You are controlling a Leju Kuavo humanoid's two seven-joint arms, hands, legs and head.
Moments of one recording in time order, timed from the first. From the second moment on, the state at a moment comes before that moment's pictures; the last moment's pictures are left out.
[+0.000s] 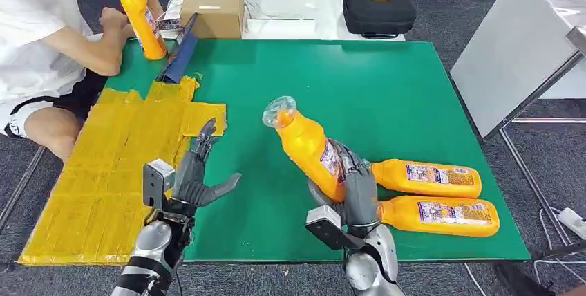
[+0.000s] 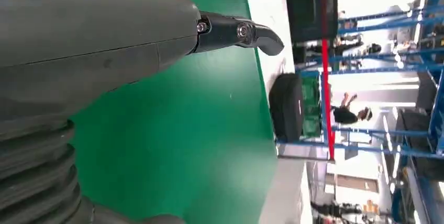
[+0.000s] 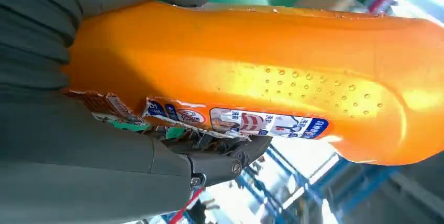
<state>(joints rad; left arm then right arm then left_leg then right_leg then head) -0.18 -0.17 -0.10 -1.24 -0.10 -0.13 -0.48 -0.07 0.15 0.32 -1.36 0.66 -0.52 -0.41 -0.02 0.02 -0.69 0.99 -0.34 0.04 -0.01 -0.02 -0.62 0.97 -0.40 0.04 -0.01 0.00</state>
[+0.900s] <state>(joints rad) -0.21 -0.17 -0.18 -1.26 0.21 -0.35 -0.41 -0.13 0.24 0.34 -1.16 0.66 -0.49 -0.44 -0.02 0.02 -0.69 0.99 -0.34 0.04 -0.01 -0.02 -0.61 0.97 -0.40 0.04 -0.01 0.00</state>
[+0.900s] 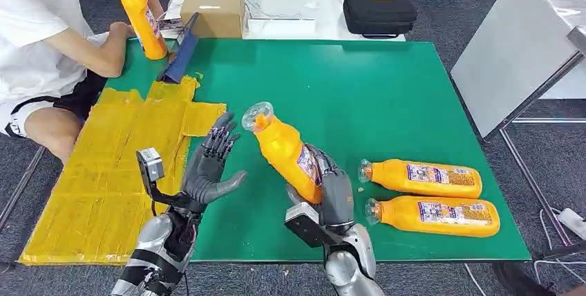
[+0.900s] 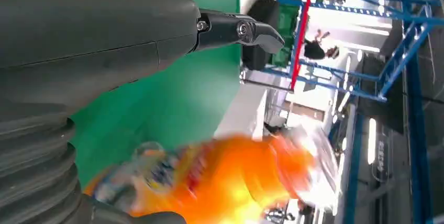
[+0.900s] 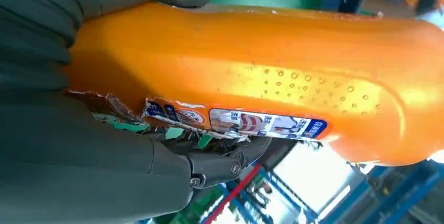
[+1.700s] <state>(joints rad) -0.25 -0.17 -0.29 -1.25 0.22 -0.36 -0.43 -0.19 0.29 0.44 -1.03 0.69 -0.55 -0.52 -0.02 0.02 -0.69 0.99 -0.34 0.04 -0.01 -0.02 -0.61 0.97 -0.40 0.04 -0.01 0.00</state>
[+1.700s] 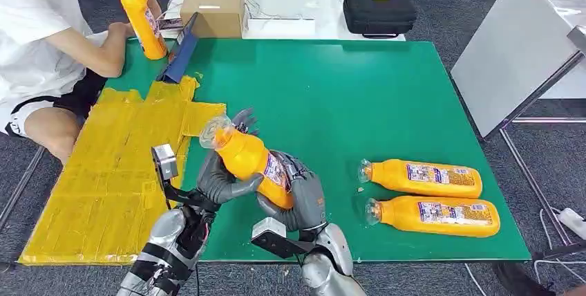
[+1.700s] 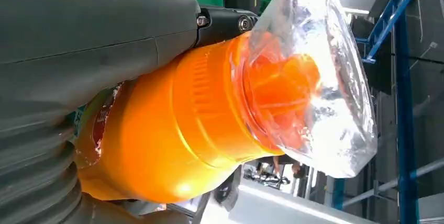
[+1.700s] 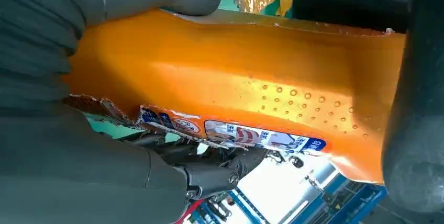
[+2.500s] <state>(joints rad) -0.28 -0.18 -0.33 -1.19 0.21 -0.31 -0.47 -0.22 0.30 0.50 -0.98 0.68 -0.61 -0.53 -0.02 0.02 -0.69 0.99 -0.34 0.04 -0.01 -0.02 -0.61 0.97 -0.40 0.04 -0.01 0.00</state>
